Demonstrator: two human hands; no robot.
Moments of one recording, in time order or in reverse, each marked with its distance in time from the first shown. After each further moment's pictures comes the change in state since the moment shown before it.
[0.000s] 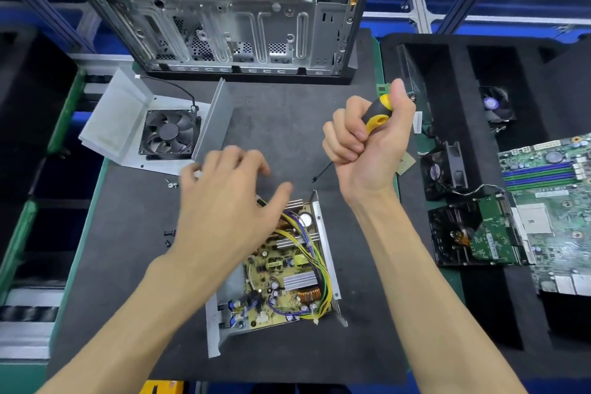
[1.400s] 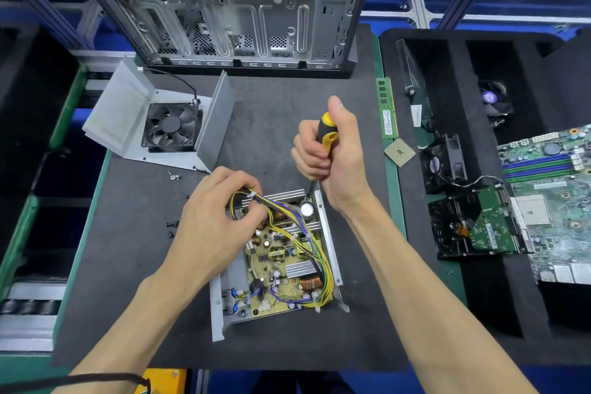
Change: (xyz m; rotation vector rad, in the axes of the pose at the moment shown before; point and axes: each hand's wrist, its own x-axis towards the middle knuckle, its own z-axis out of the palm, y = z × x) left_hand -0.028 -0.030 0.020 -0.520 0.055 0.034; right_hand -0.009 0.031 -0.005 -0.279 -0.224 0.172
